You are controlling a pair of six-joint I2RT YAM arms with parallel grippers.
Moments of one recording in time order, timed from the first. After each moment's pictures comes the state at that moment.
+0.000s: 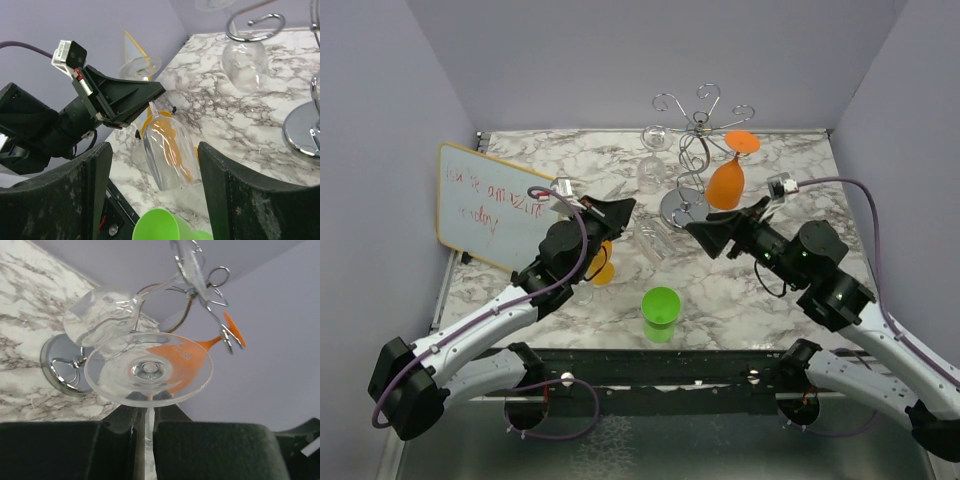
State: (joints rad) left arm -0.77 1.00 0.68 0.32 -0.38 -0.99; right arm 0.77 0.73 0.83 -0.06 0.00 0.54
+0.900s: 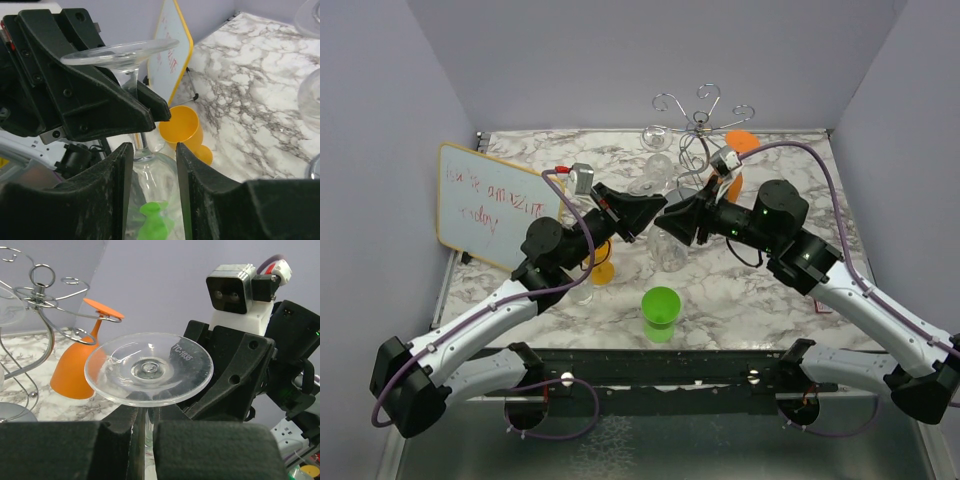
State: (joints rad) left arm -0.77 1.01 0.77 0.61 0.17 -0.64; right arm 0.77 1.07 1.09 -0.07 -0.29 0.32
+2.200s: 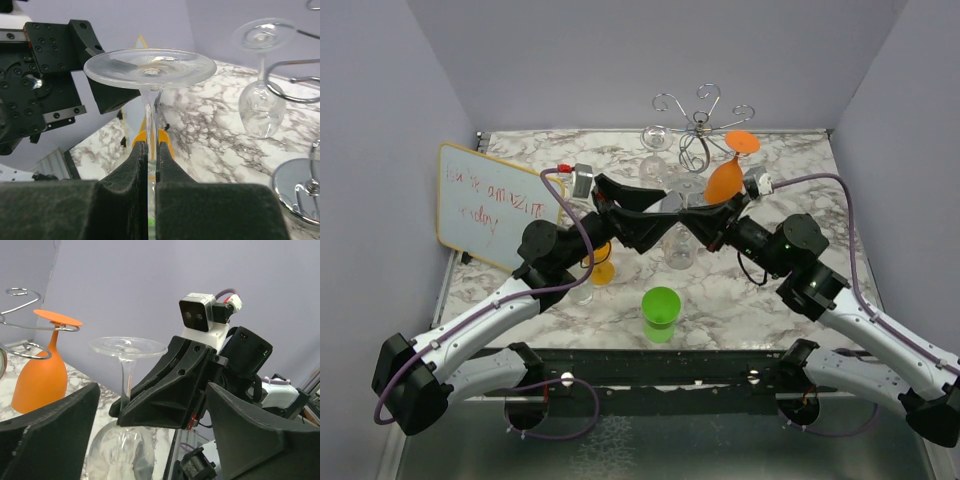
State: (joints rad) left arm -0.76 1.04 0.77 0.74 0.32 -0.68; right arm 0.78 0.91 0.85 0.19 -0.14 0.29
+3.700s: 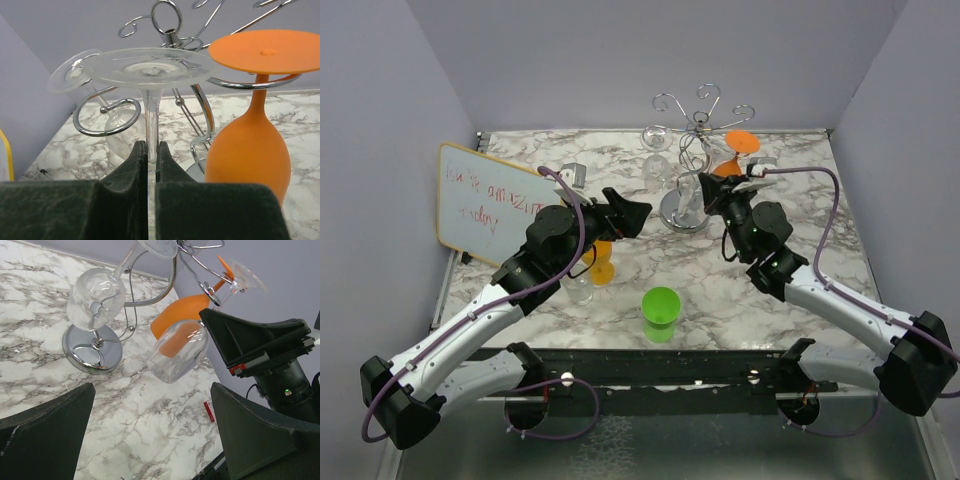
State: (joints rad) left arm -0.75 0.94 0.88 0.00 -0.15 -0.67; right arm 0.71 1.13 0.76 0.53 0.42 0.23
